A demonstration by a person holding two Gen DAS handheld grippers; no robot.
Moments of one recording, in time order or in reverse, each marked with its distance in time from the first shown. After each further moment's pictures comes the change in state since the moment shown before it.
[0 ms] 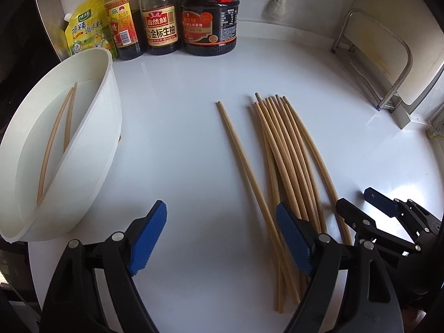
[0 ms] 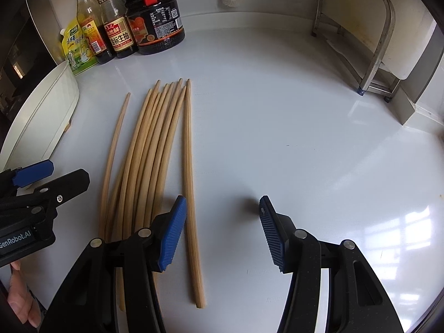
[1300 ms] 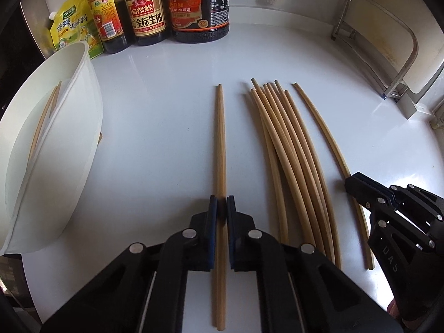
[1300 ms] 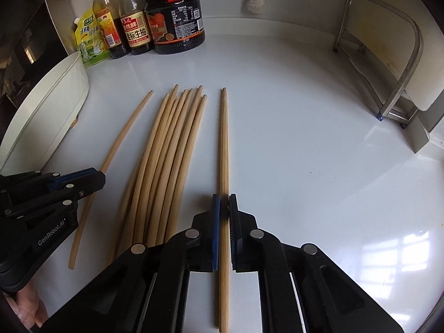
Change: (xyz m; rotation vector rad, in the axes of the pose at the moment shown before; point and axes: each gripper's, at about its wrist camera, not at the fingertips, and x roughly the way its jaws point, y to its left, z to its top) left arm 0.021 0.001 0.014 0.024 0.046 -0.017; right arm 0.012 0.017 0.013 -0.073 -0.013 0.031
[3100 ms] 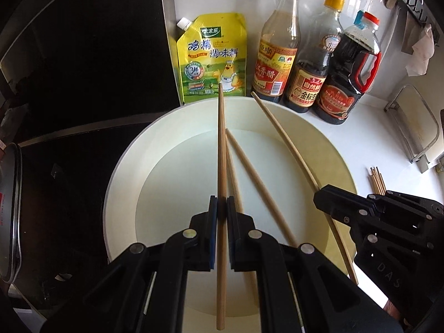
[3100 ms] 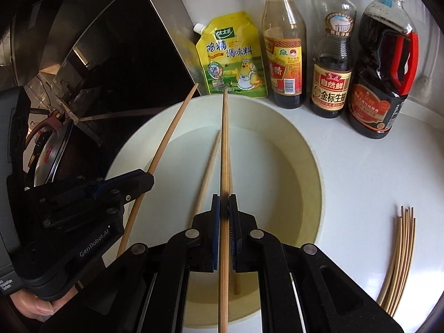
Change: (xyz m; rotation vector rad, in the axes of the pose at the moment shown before) left arm -0.086 0.269 0.062 -0.072 -0.090 0.032; right arm -0.008 0.279 0.142 -0.088 0.002 0.291
